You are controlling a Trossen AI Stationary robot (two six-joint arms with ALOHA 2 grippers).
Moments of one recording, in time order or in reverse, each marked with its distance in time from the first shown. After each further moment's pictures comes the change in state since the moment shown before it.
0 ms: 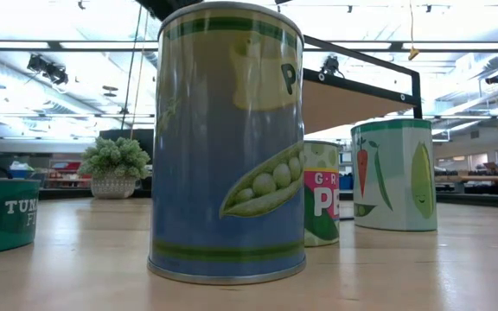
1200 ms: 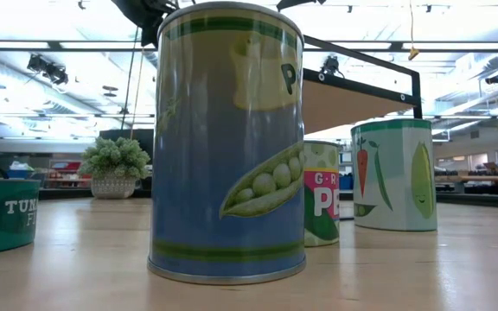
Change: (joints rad) left arm 0.098 0.270 0.000 -0.076 0.187 -0.016; right arm -0.049 0.000 0.000 -0.004 -0.035 -0.007
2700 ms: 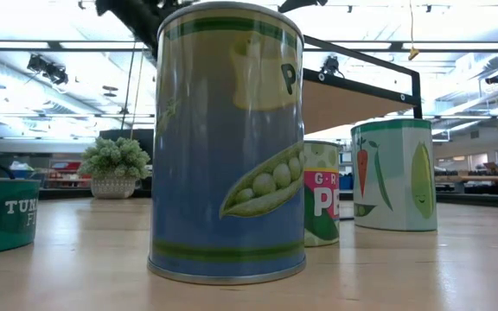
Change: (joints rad) left arm -0.165 -0.350 -0.255 0.083 -0.141 -0.072; right arm -0.022 0.000 0.000 -0.013 0.009 -0.050
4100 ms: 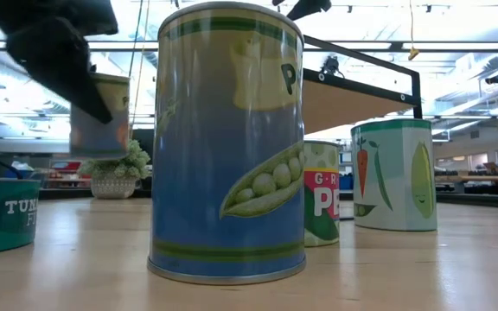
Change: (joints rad) left arm -0.956 -0.004 -0.310 -0.253 -0.794 -0.954; right arm -0.052 0.002 0.000 -0.054 -0.002 -0.085
